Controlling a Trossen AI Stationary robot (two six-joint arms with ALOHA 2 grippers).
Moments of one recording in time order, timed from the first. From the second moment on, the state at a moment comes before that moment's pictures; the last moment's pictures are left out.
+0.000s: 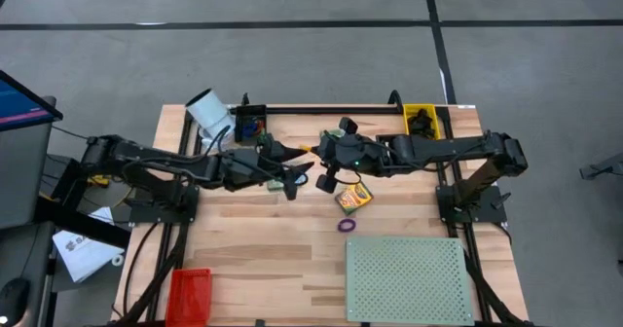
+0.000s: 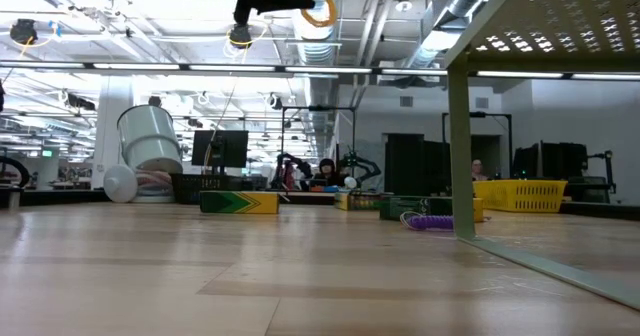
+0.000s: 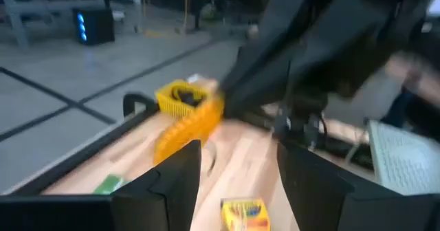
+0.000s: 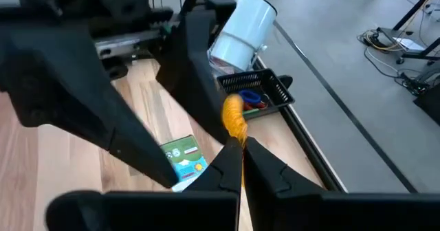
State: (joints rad) left arm -0.09 1.32 0.93 0.21 -0.51 -0.24; right arm 0.08 1.61 1.57 -0.54 0.50 0.05
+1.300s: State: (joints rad) left arm -0.13 1.22 0.93 0.09 -0.51 -0.13; right arm 0.12 1.61 1.57 -0.54 0.50 0.06
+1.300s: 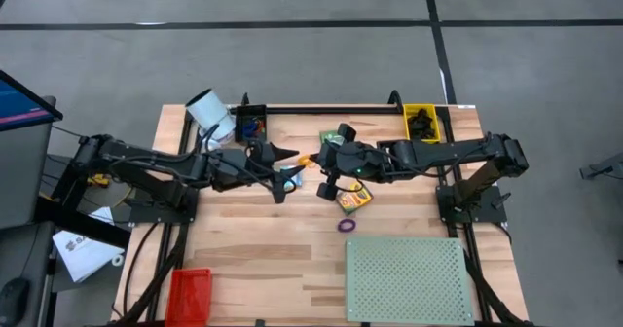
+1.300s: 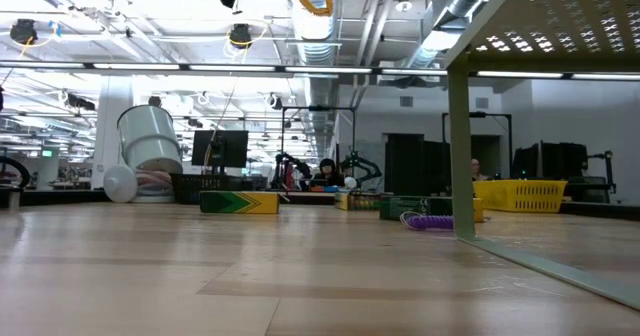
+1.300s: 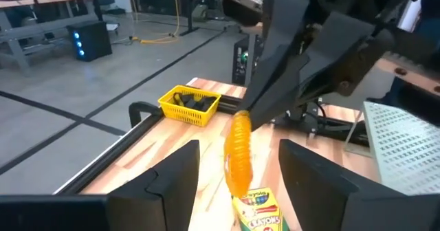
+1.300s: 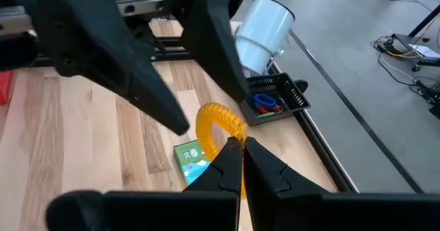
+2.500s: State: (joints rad) left arm -0.12 1.24 0.93 0.09 -0.52 -0.19; right arm 0.12 1.61 1.57 -0.54 0.50 0.07
